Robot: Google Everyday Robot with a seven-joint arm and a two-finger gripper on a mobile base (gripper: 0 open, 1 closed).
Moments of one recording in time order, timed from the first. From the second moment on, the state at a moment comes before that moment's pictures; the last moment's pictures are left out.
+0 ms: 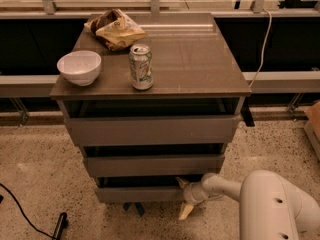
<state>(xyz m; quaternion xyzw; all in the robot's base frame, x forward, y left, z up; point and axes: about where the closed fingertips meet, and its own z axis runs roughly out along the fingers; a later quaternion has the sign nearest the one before) 0.581 -0.106 0.170 -0.70 0.64 0.13 0.28</state>
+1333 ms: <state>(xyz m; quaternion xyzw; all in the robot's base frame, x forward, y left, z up) 0.569 -0.090 0.166 -0.72 0.63 0.15 0.25</state>
